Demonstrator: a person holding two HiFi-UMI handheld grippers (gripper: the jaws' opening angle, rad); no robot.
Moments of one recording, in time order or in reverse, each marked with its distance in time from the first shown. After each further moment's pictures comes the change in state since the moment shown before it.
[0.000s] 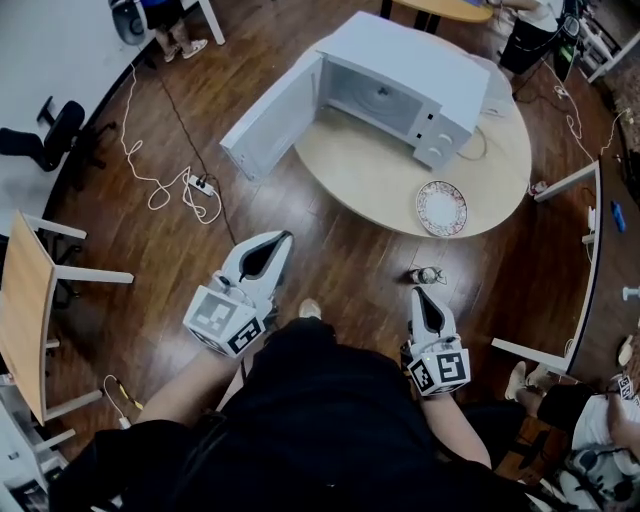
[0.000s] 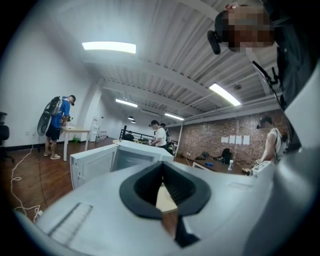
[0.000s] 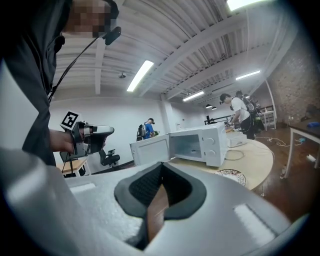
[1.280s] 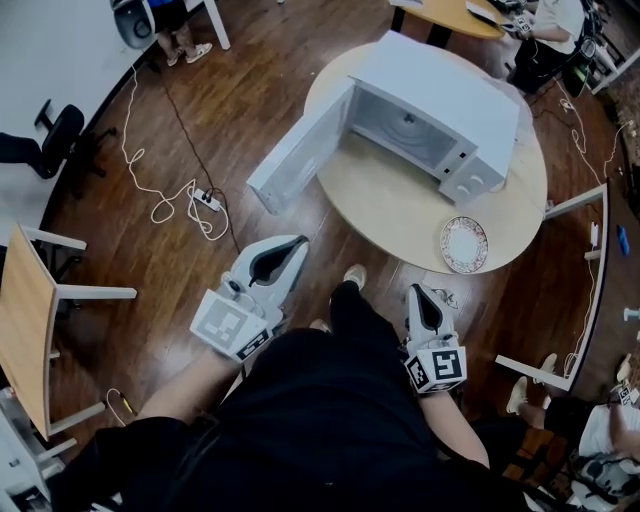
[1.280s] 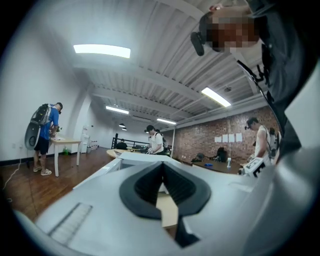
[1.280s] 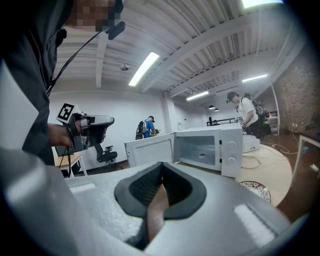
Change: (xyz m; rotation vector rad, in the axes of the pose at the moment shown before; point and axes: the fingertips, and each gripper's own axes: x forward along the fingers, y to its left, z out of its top) left arm 0.030 0.073 0.039 0.116 -0.066 -0.105; right arm 0.115 0.026 0.014 -0.060 0.023 -0.012
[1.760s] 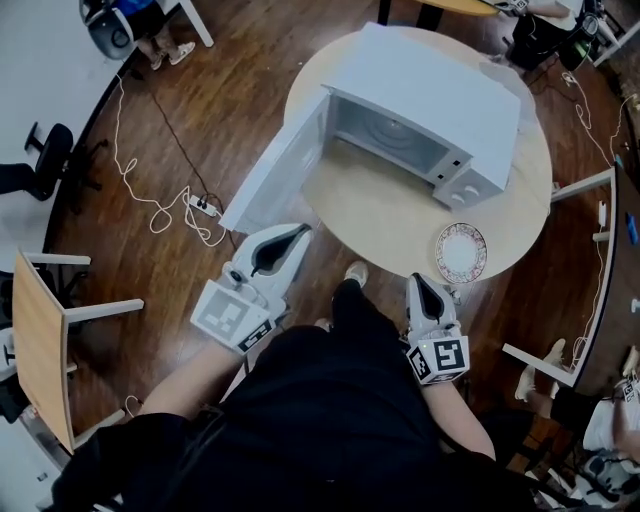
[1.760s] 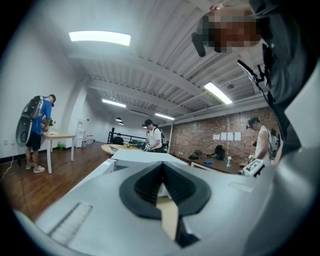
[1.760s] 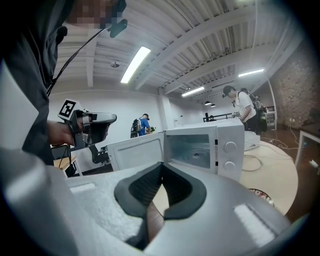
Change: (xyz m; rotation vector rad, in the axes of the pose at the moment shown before) left arm 0.087 0.031 0.007 -0.046 0.064 -0.051; right arm 0.052 -0.048 0.010 0.036 0.033 -0.016
